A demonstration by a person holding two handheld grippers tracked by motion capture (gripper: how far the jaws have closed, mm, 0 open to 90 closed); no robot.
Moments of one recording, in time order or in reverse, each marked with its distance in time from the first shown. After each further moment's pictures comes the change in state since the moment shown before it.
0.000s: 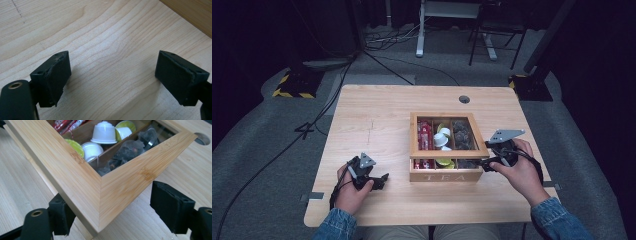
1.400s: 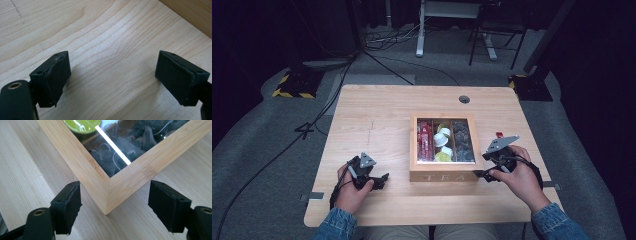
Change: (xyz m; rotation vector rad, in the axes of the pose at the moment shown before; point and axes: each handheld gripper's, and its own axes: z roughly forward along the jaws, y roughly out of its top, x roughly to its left) left arm 0.000 0.001 0.001 -0.001 -0.002 0.001; right arm 0.007 -0.017 0.005 0.133 0.095 -0.020
